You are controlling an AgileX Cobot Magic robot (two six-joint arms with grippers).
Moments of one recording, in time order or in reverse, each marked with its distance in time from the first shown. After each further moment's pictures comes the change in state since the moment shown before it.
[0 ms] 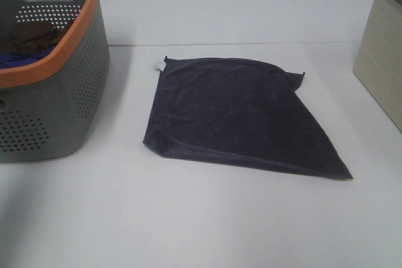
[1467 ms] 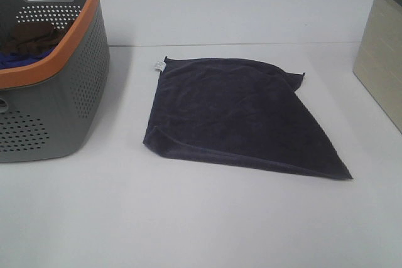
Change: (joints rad) left arm 0.000 -1.014 0.655 -0.103 -0.153 0.169; right arm 0.005 -0.895 0.602 0.042 -0.153 -0.073
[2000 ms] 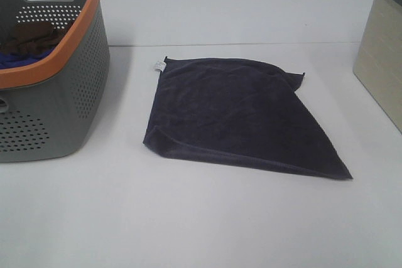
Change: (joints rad) left arm 0.000 0.000 0.002 -0.002 -0.014 -0.019; right arm -0.004 0.000 0.000 0.000 0.000 -0.001
